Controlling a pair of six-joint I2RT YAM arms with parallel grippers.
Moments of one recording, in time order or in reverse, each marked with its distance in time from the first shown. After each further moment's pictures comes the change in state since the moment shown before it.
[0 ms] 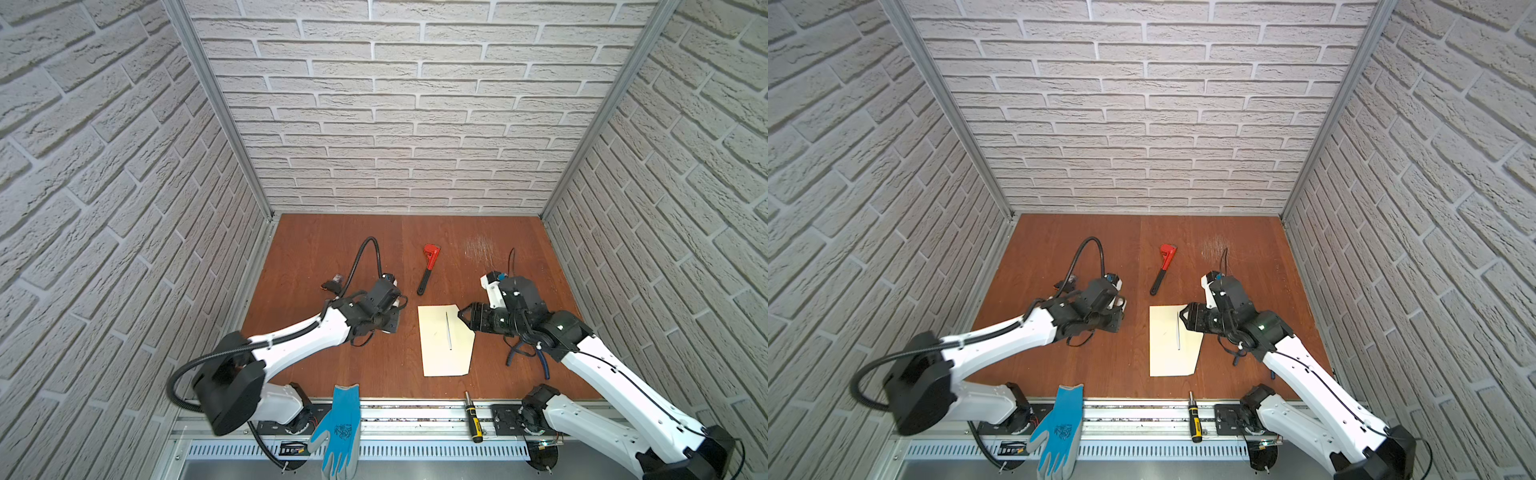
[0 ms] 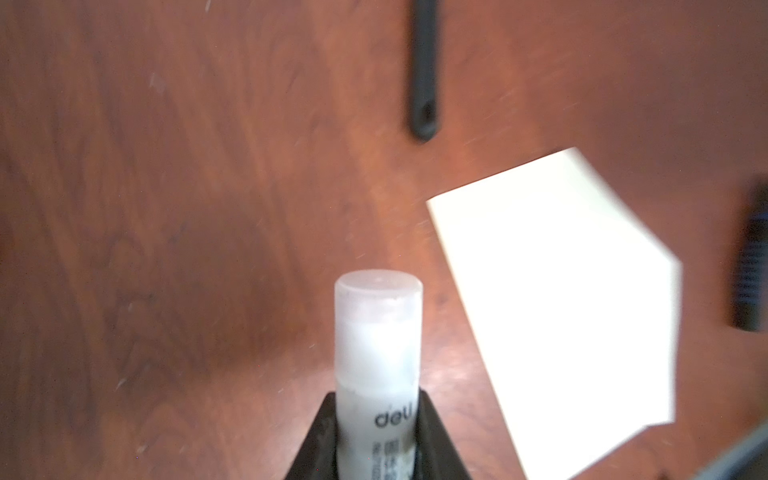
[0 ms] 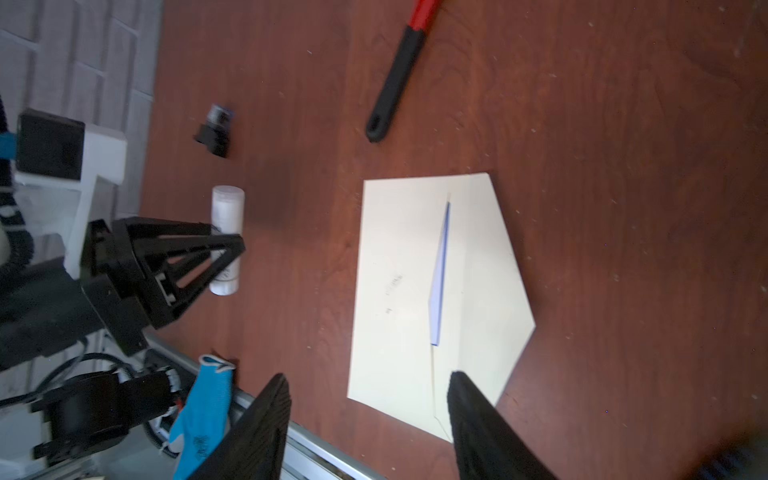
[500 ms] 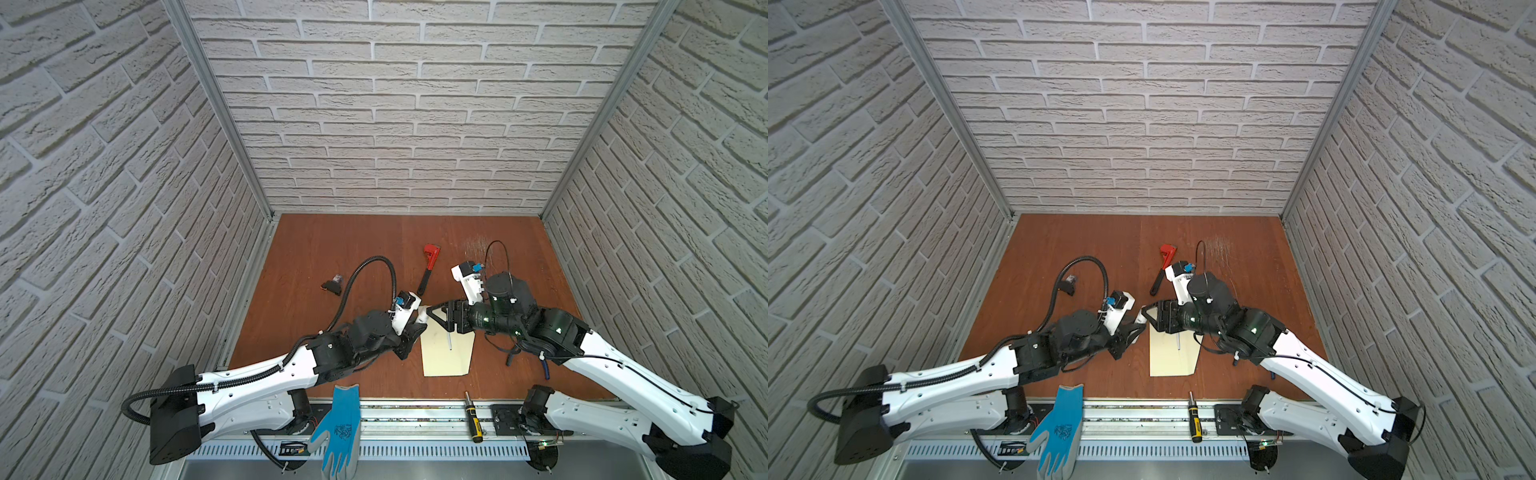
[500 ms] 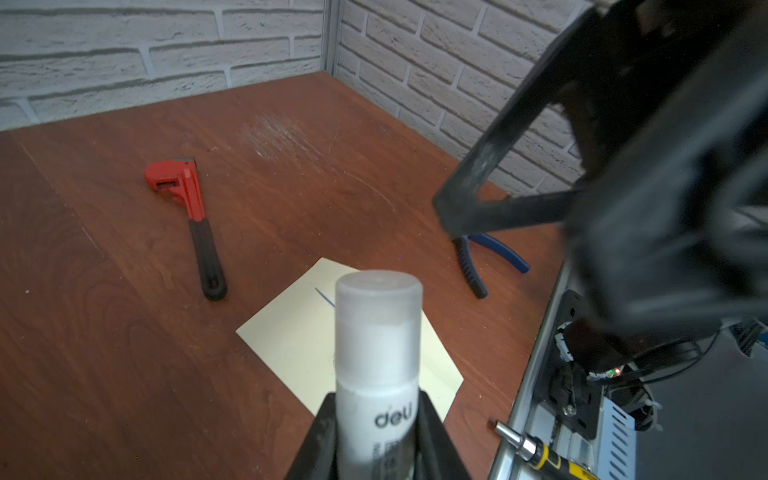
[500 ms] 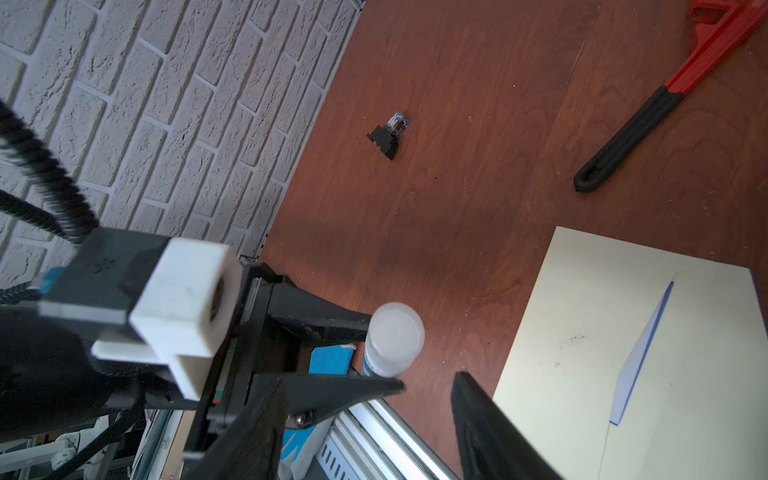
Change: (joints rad) left arm -0.256 -0.245 -0.183 0.404 -0.025 0.192; right arm 0.306 0.110 0.170 0.138 0.031 0.053
